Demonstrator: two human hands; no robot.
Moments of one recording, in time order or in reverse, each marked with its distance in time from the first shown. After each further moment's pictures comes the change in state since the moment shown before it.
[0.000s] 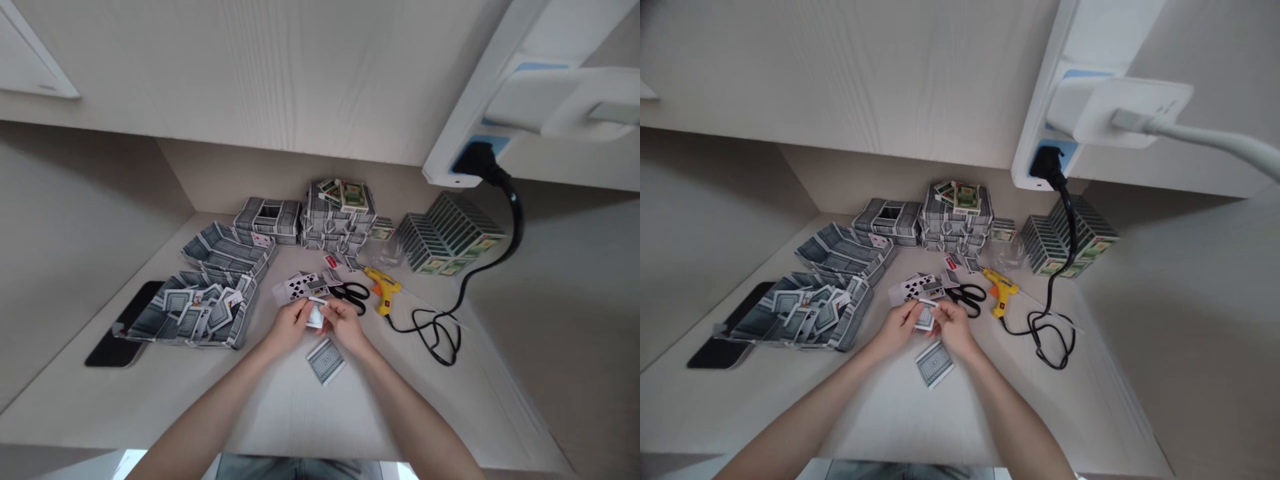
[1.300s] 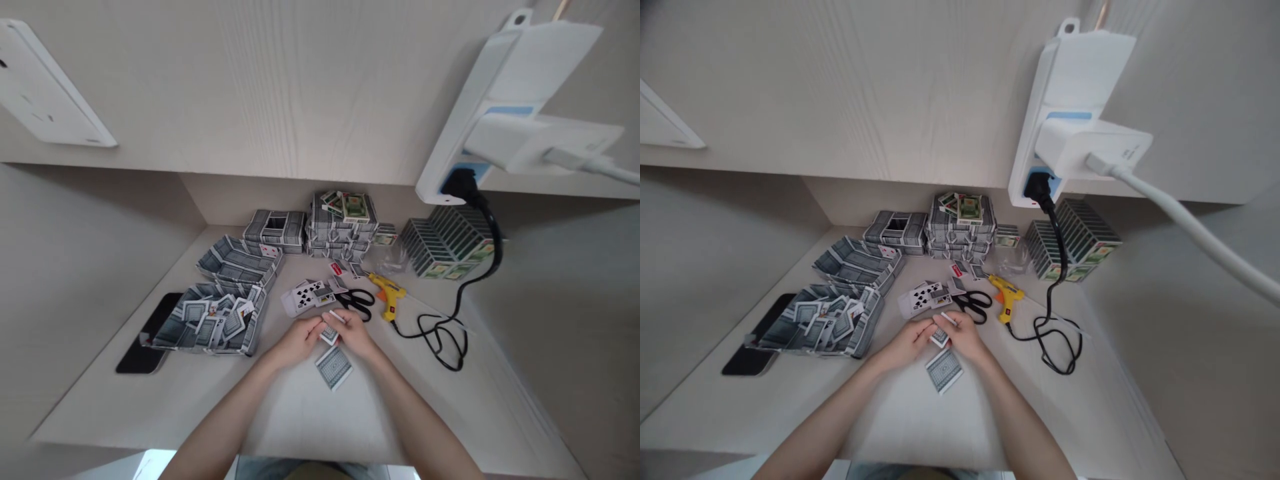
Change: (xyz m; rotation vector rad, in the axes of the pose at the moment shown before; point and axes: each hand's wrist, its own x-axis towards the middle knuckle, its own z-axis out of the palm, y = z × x) left_hand -0.008 0.019 -0.008 -0.016 -0.265 0.025; right_hand -0.006 -0.012 -0.007 -0.163 -0.081 -0.061
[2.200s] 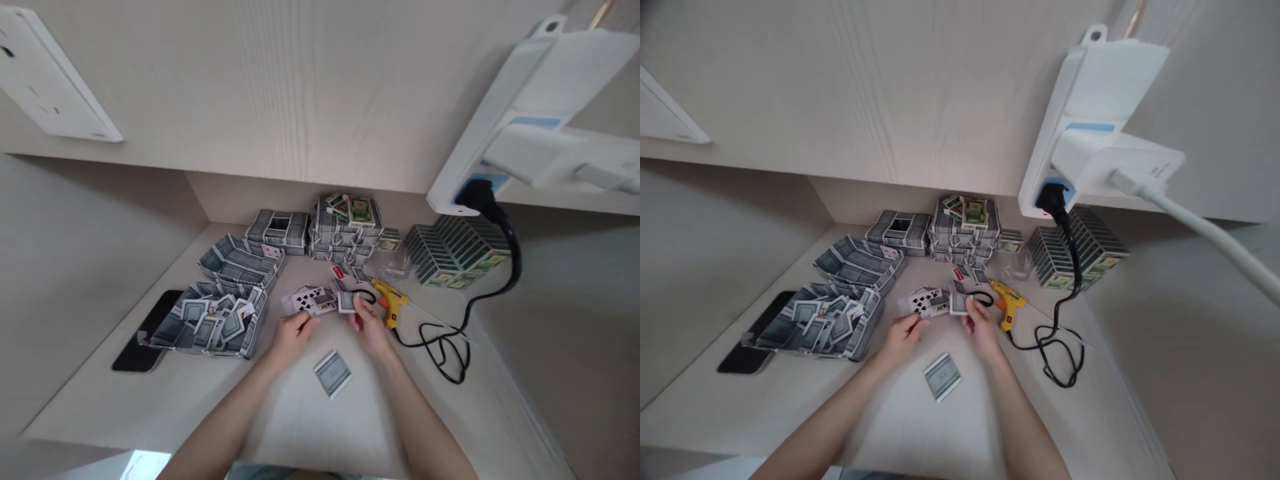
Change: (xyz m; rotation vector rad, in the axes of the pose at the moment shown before) left_hand 0.002 -0.018 -0.003 0.269 0.382 -0.016; right_hand 0.012 0.002 -0.027 0.417 0.301 0.088
